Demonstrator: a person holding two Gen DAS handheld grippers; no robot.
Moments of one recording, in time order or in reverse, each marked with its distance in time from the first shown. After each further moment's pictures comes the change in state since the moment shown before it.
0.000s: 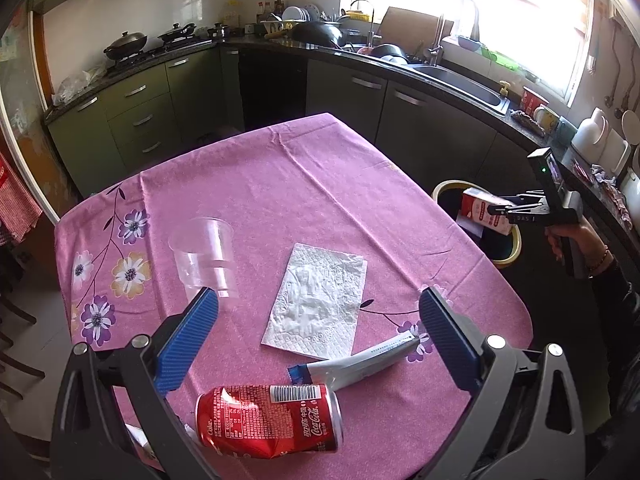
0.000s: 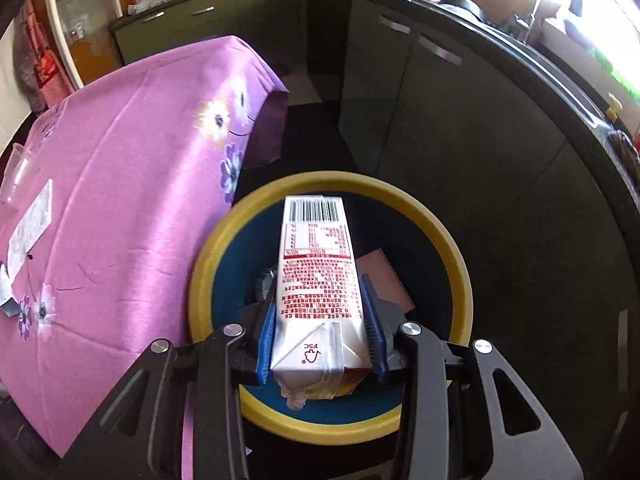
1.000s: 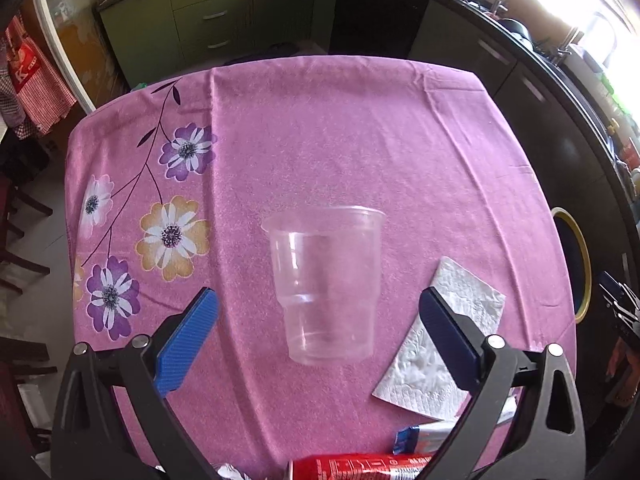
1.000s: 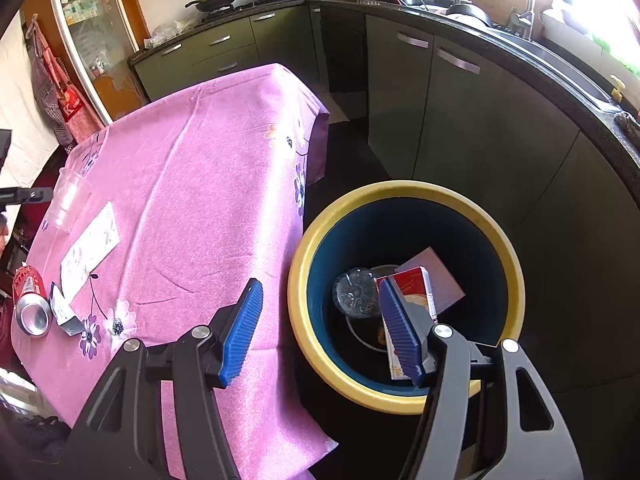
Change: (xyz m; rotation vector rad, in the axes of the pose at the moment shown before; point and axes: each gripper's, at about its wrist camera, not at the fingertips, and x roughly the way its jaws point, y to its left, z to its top) left arm 0.115 0.134 0.027 -0.320 0.310 0.131; right arm -0.047 0.047 -0.011 0.055 -0.084 0.134
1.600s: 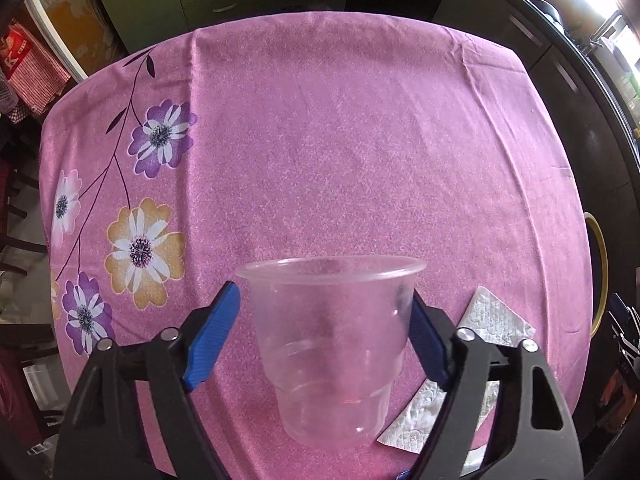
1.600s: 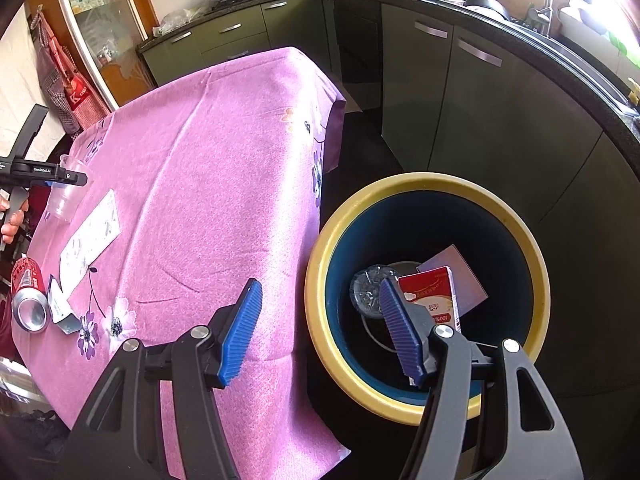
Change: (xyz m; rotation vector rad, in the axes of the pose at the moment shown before) left arm 0.052 -0.003 0.032 -0.020 0.139 0.038; right arm 0.026 0.014 0.003 -0.024 0.038 0.031
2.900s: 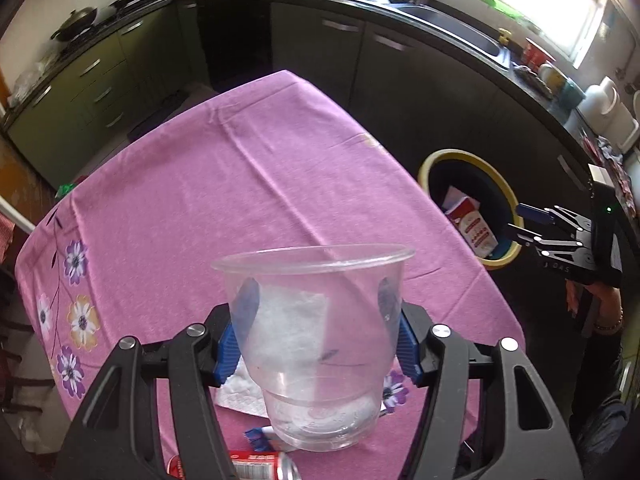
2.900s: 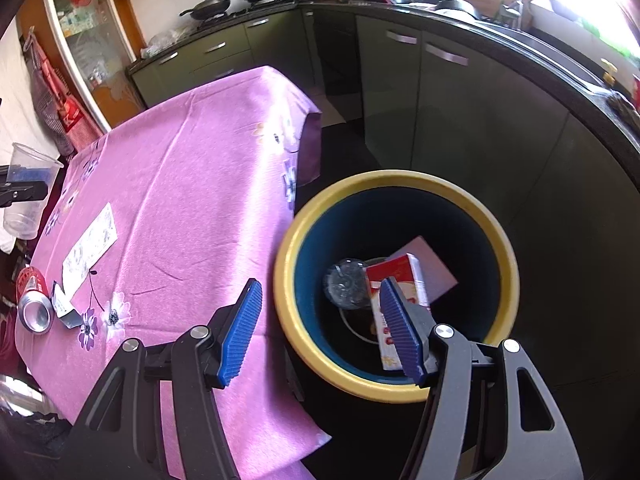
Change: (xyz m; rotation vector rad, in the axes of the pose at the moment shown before) left arm -0.107 -0.185 -0.073 0.461 -0.202 -0.158; right arm -0.033 -0.035 -0.022 0.073 -0.066 -0.021
